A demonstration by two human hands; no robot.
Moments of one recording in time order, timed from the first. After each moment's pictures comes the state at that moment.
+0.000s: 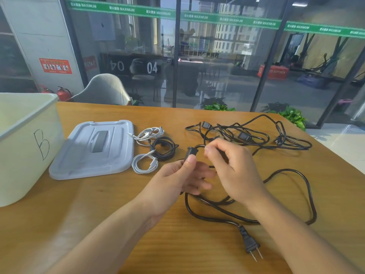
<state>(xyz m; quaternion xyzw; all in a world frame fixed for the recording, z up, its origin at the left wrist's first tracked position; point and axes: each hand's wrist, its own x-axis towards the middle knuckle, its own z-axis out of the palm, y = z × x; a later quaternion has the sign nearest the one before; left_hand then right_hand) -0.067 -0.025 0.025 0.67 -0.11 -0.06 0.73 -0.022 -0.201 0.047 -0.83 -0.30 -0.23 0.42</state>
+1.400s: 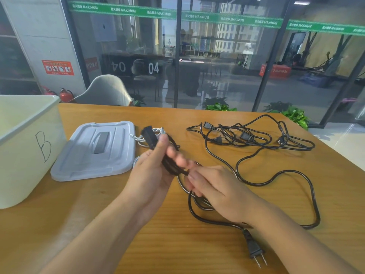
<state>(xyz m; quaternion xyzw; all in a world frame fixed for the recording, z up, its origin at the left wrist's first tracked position) -0.070 -0.011 0.047 0.48 -0.08 0.03 0.87 -0.040 -0.192 0.043 -0.85 -0.41 -0.04 0.34</state>
